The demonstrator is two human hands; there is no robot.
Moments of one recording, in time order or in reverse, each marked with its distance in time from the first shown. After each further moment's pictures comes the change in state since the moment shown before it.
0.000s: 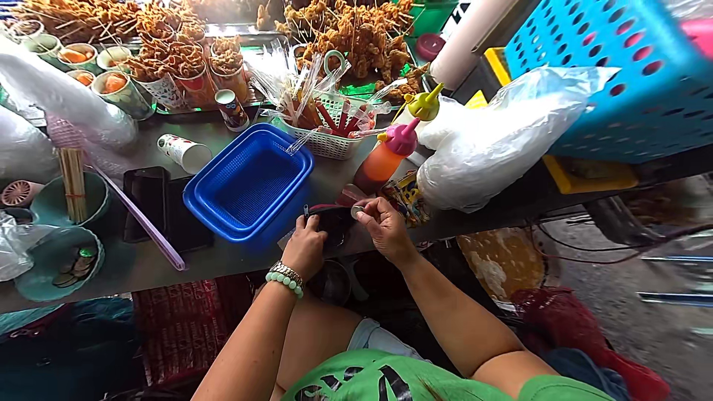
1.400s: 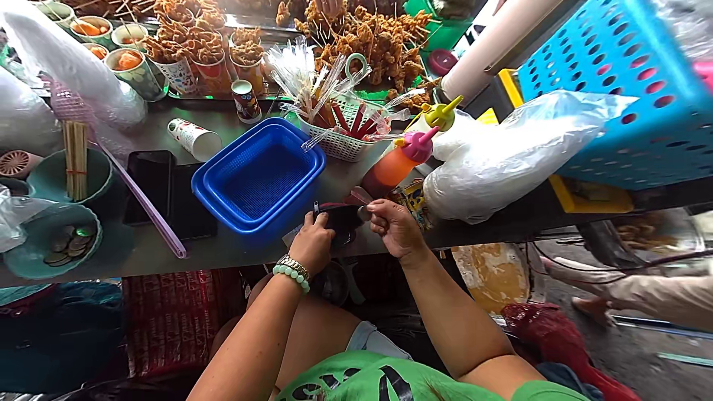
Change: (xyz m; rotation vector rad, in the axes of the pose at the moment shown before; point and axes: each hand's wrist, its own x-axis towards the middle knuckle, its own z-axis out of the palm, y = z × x) left_hand 0.004 -0.004 0.001 -0.052 0.003 0.047; right_hand 0.018 -0.019 -0.001 0.545 0.017 0.388
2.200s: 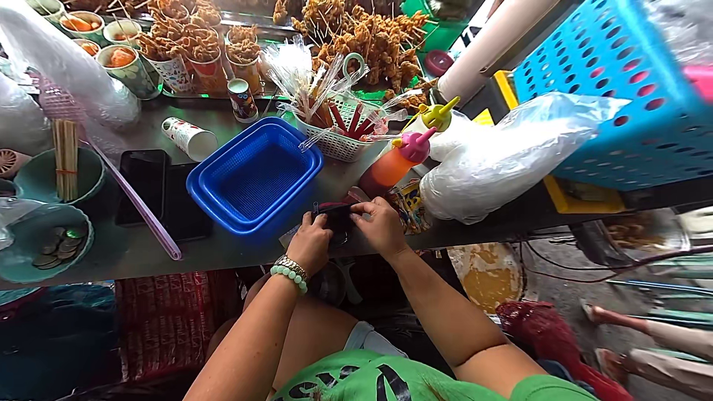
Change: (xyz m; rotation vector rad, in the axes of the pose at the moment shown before) left_hand 0.002 0.001 0.000 0.001 -0.013 0.006; right_hand 0.009 0.013 0.007 -1.200 0.052 -0.306
